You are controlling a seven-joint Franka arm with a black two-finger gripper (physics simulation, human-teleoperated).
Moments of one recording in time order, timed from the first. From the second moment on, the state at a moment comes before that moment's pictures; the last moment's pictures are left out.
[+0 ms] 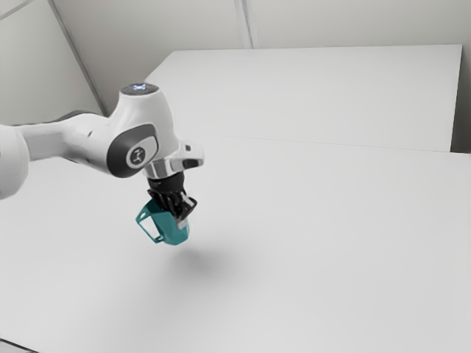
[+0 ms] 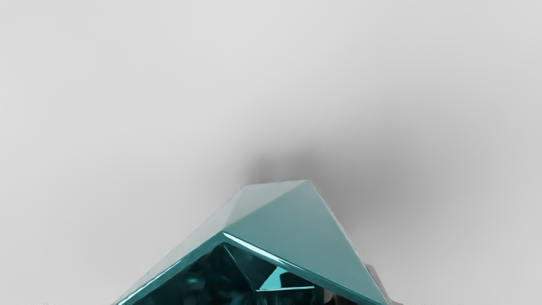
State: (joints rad) arm -0.09 -0.14 -0.09 -2.28 0.04 2.06 0.05
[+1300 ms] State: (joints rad) arm -0.08 -0.11 -0.09 -2.36 0.10 2.26 -0.23
